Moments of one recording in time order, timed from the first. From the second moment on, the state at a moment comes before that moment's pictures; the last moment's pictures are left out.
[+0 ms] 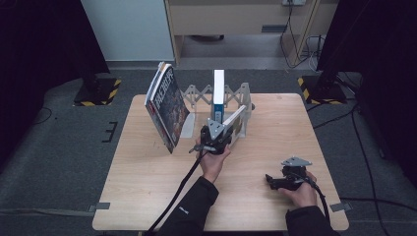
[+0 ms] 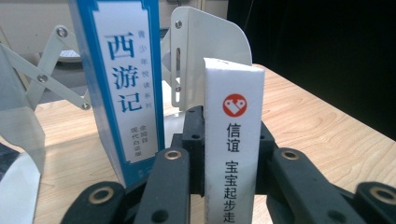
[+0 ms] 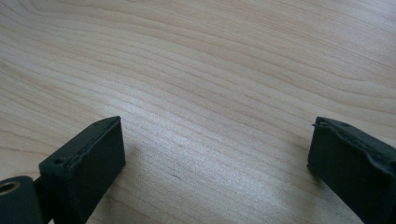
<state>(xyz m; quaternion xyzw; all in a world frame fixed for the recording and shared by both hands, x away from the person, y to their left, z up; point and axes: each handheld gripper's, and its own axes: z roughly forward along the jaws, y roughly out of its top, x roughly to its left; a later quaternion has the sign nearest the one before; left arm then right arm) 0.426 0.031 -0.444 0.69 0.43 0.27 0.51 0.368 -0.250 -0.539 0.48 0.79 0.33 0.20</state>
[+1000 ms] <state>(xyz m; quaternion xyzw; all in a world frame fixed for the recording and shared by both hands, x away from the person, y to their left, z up) 0.419 0.026 -0.471 0.71 0.43 0.25 0.50 0.369 -0.249 -0.539 0.48 0.79 0.33 0.20</state>
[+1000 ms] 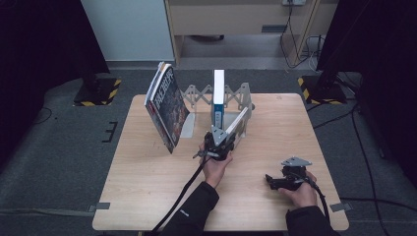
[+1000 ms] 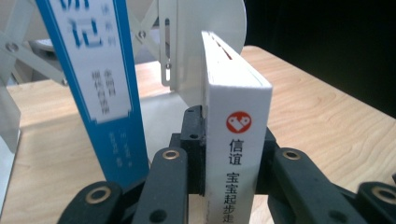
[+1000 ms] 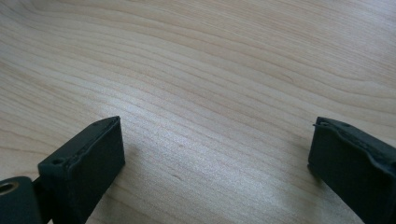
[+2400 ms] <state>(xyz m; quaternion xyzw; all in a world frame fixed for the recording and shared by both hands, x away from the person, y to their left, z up) 0.419 0.019 -0.497 0.71 0.44 0.24 0.49 0.369 -0.248 -0.539 0.48 0.79 0.33 0.20</state>
